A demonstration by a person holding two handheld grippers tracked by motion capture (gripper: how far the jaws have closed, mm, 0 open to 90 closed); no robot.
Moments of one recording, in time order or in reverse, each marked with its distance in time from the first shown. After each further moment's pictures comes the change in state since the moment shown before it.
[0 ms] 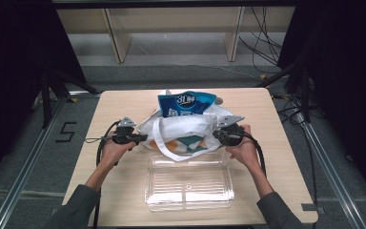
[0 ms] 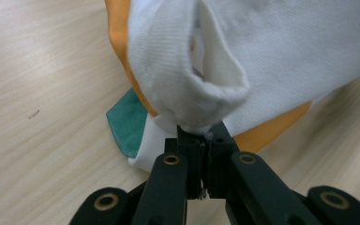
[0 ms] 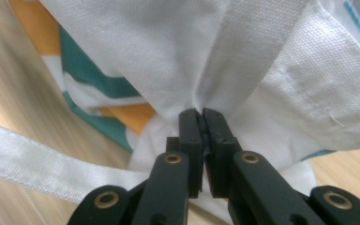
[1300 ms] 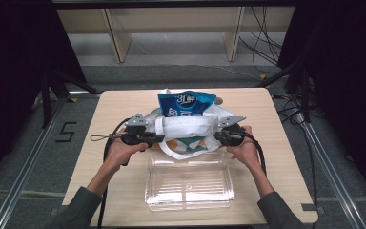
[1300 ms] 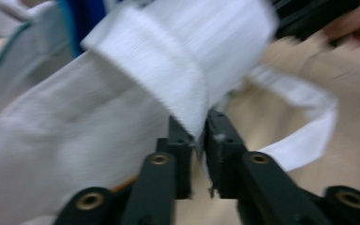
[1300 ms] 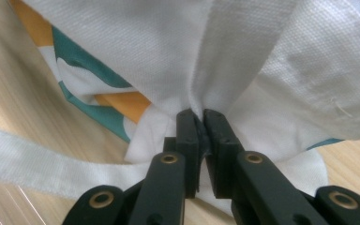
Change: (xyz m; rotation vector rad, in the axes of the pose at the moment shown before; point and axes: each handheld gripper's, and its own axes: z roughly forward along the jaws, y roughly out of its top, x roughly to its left) left arm -0.063 0.046 -0.024 -0.092 -0.121 0.121; right arm -0.004 -0.006 0.002 0.025 0.041 0.069
